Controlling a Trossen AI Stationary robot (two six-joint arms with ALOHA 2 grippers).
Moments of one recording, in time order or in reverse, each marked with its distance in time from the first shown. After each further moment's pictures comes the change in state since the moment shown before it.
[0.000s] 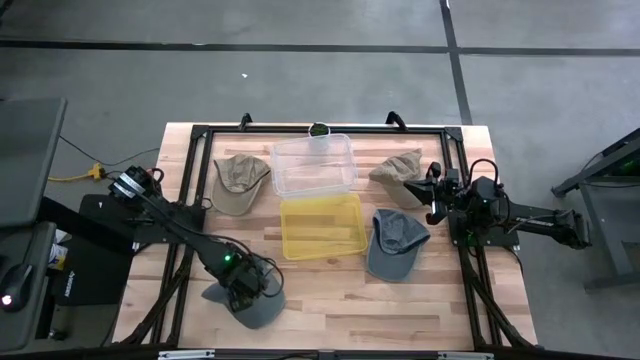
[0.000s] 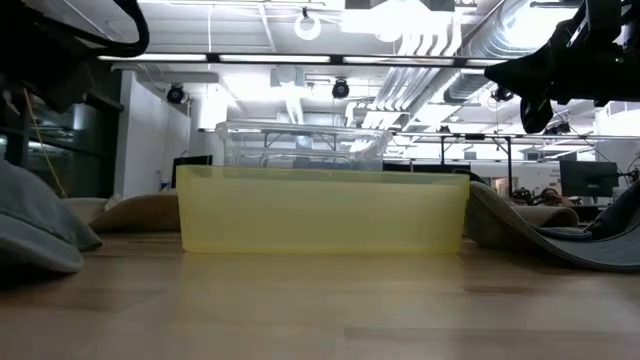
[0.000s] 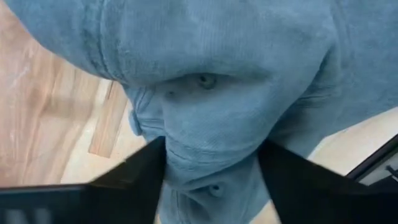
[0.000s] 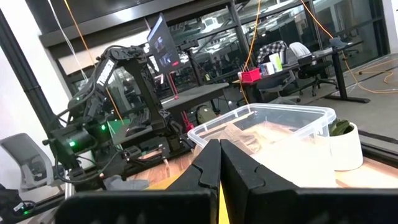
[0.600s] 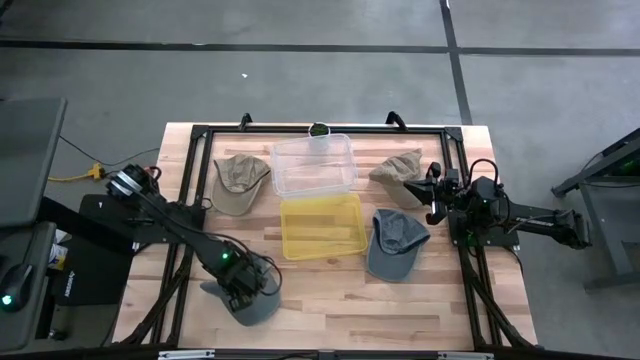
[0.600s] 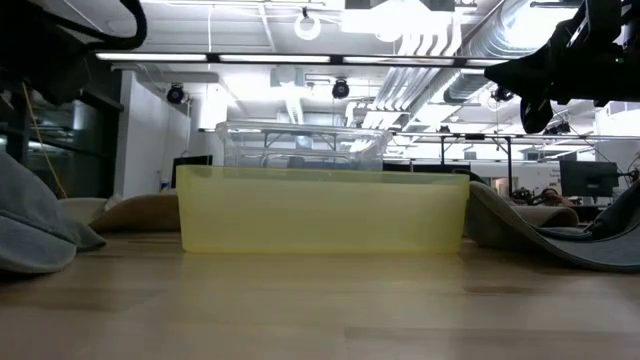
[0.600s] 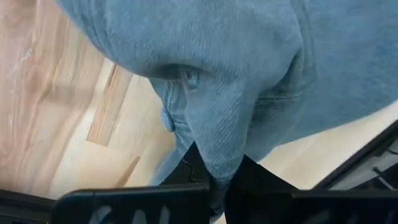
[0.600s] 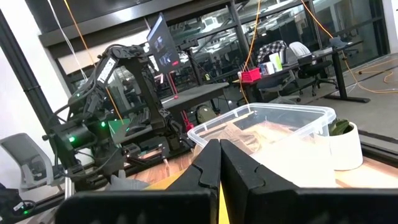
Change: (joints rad) left arm 0.000 -0.031 0.000 -0.013 0.013 -0.045; right arm 0.000 0.000 0.000 0.000 0.000 0.000
